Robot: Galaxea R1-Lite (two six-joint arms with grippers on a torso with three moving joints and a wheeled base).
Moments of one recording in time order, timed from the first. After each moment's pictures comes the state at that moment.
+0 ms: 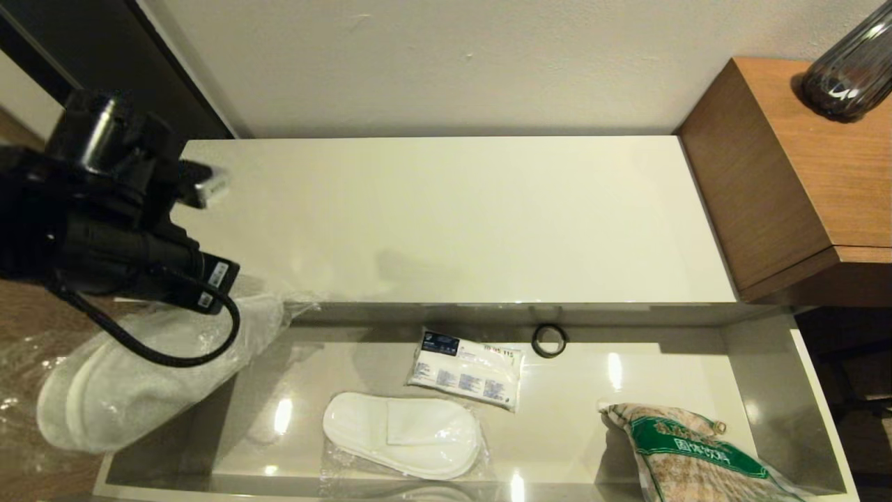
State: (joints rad) left arm -0.24 1.54 -1.37 0.57 0.25 0.14; right arm 0.01 0.01 0.00 0.02 0.01 -0.02
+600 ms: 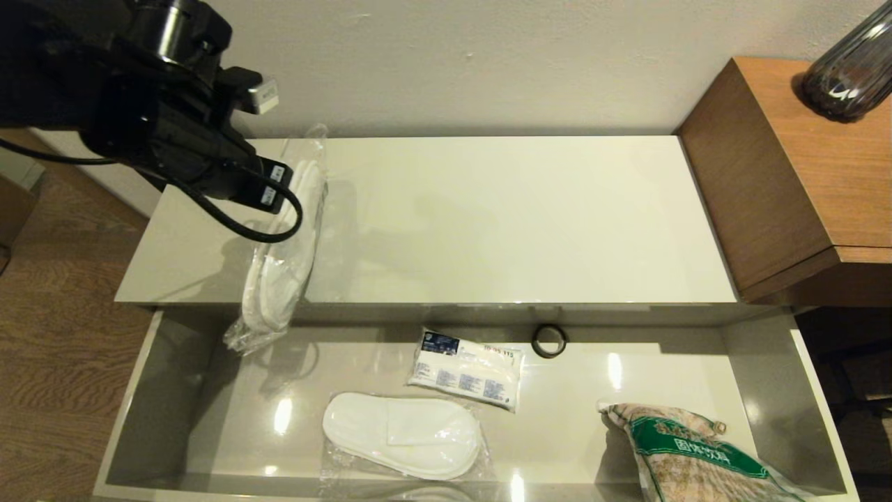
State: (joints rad) left arm -0.29 1.83 -1.93 0.68 0.26 0.15; right arm 0.01 0.01 0.00 0.02 0.01 -0.02
